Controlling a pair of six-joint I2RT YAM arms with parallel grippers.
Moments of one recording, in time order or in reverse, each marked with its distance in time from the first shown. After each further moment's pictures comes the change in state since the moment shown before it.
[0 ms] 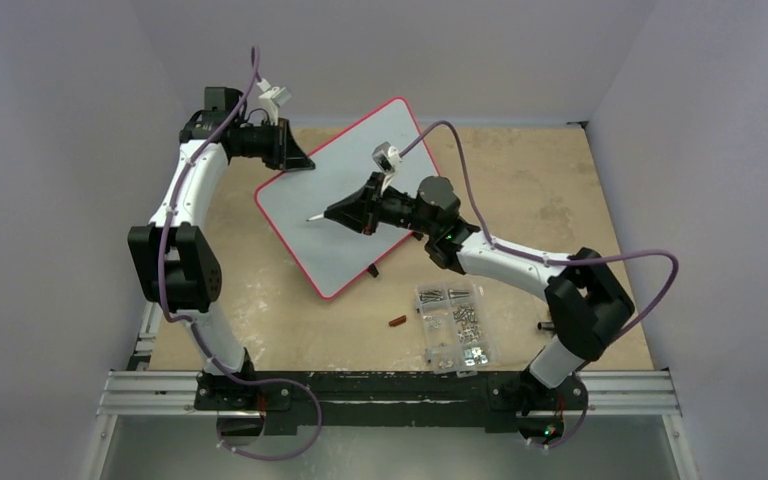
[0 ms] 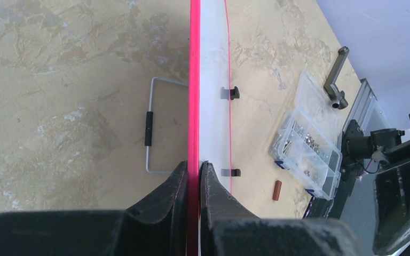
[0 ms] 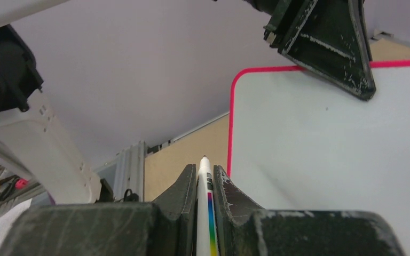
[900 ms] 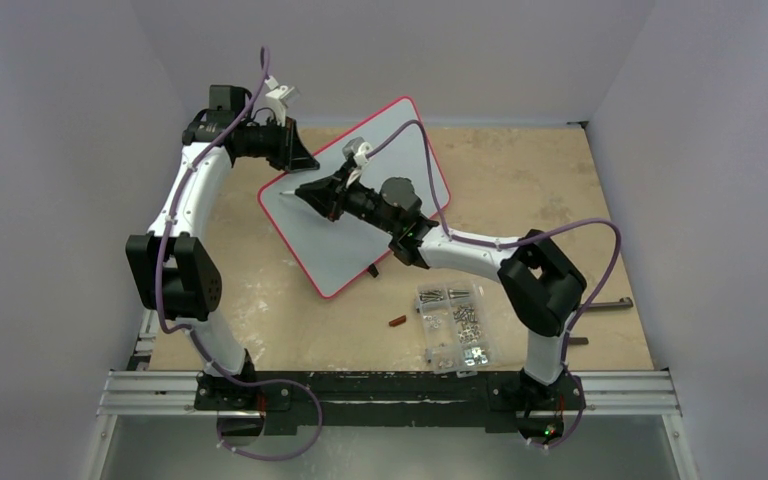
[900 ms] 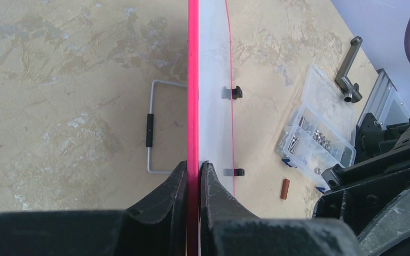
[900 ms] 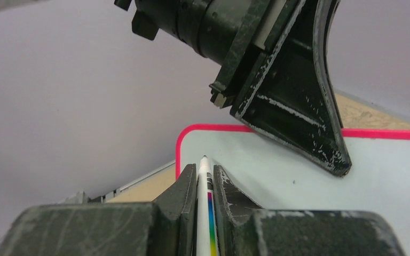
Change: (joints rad) left arm -0.048 -0.058 -0.013 -0.002 -0.059 0.037; right arm 0.108 0.269 0.215 0.139 0.288 -0.132
